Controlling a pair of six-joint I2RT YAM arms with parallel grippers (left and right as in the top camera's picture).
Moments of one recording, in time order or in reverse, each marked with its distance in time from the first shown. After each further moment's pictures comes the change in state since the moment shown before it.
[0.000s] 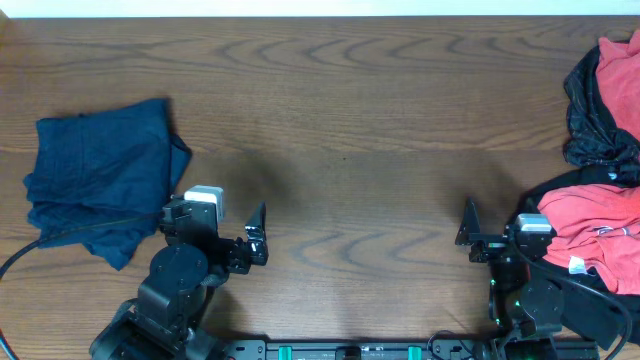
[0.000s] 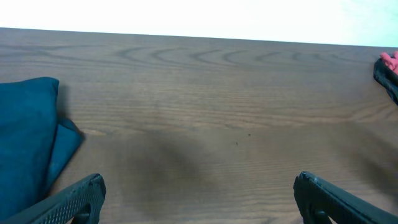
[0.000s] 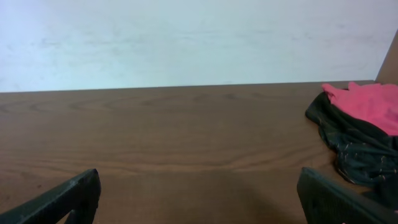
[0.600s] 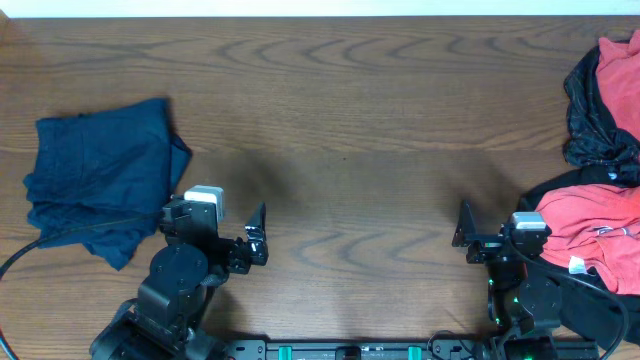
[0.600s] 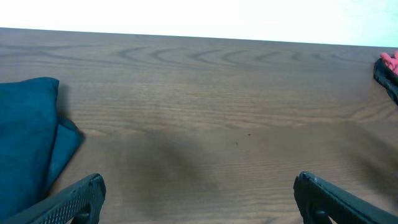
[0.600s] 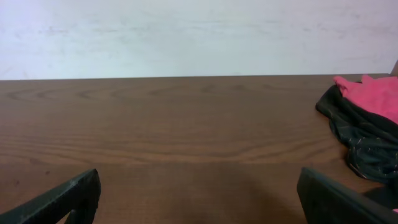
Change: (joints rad) left arm 0.000 0.000 0.000 0.000 0.000 0.000; right arm 0.000 0.032 -0.001 -0.006 -0.034 -0.003
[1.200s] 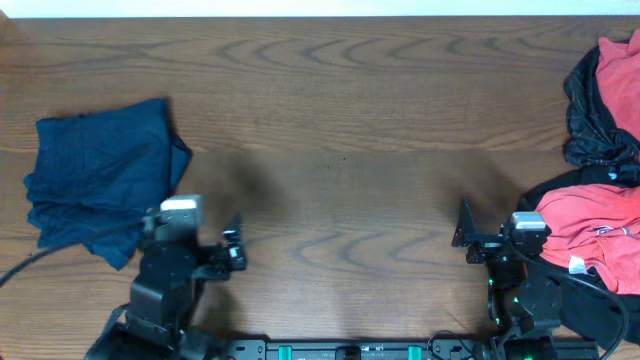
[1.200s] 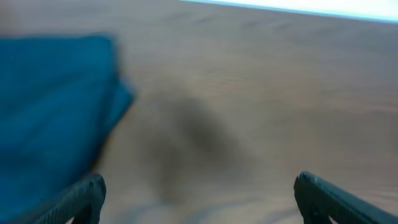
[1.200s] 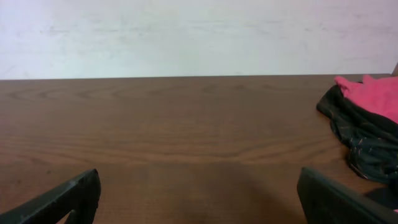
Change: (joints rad) left arm 0.225 -0.057 -0.024 -0.219 0.000 0.000; right arm 0.000 0.000 0.000 0.000 -0.003 0.000
